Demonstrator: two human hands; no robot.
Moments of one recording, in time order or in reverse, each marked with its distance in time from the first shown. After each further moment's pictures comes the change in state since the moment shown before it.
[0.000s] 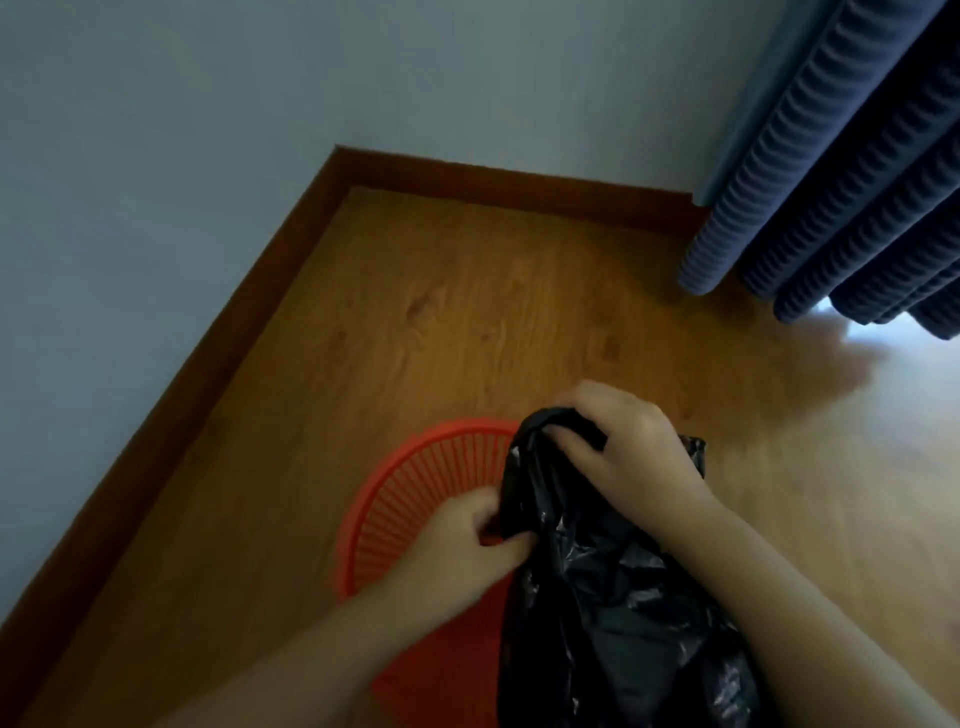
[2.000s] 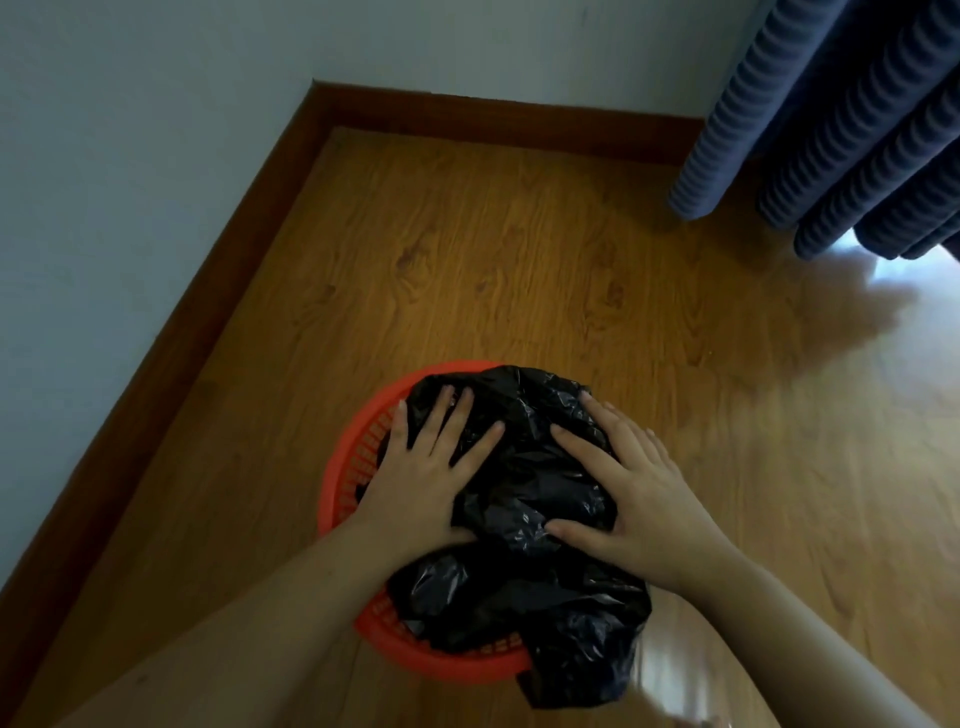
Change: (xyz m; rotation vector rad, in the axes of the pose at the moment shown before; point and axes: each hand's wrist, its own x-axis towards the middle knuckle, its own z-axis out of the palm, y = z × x) left_hand 0.024 -0.054 -0.021 1.502 -0.205 0.181; right_hand -0.084 0.041 0.036 -0.123 -0.393 0.222
